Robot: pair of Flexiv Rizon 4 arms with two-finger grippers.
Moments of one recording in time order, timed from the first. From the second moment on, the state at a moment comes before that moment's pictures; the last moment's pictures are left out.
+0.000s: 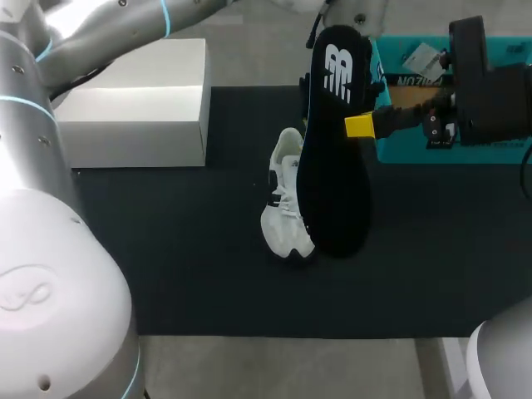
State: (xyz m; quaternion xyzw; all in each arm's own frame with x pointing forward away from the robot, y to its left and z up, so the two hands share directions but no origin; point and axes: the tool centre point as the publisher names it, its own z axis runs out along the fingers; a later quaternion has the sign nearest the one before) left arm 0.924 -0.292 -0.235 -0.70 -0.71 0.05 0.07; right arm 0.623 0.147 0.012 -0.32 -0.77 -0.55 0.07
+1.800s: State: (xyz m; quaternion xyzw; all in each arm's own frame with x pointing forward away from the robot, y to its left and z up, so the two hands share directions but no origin) left arm 0.903 -0.273 -0.114 -0.68 -0.55 0.39 -0.28; right arm 0.788 -0.024 -0.011 -0.54 -0.59 -0.57 0.18
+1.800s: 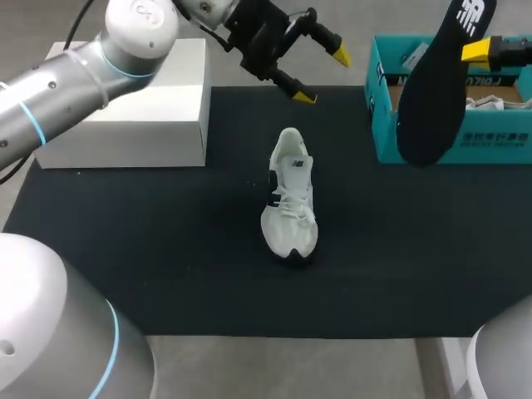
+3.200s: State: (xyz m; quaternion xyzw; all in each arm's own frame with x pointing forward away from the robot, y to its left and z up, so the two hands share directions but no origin) left arm 0.860 -0.304 -0.037 -0.61 -0.35 0.49 -0.52; right arm 0.905 0.024 -0.027 -0.58 -0.60 -0.45 0.33
